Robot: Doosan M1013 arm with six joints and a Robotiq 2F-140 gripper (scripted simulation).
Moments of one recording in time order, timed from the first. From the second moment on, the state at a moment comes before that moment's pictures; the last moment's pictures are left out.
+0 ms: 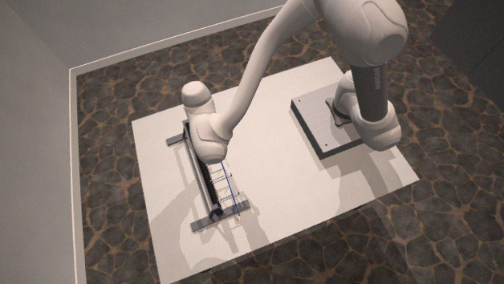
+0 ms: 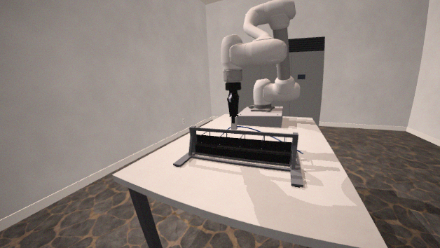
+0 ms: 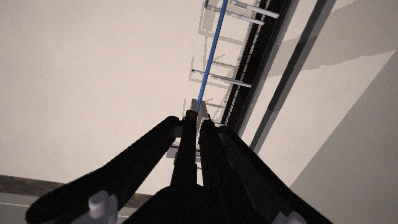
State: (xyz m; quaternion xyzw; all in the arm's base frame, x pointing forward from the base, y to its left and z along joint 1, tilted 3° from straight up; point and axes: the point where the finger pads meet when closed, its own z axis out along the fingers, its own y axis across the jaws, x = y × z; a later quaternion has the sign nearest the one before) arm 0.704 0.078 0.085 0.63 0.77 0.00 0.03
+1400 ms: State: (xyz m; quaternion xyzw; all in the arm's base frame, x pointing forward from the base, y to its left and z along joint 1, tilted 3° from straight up) arm 0.705 0.078 0.050 0.63 0.77 0.00 0.03
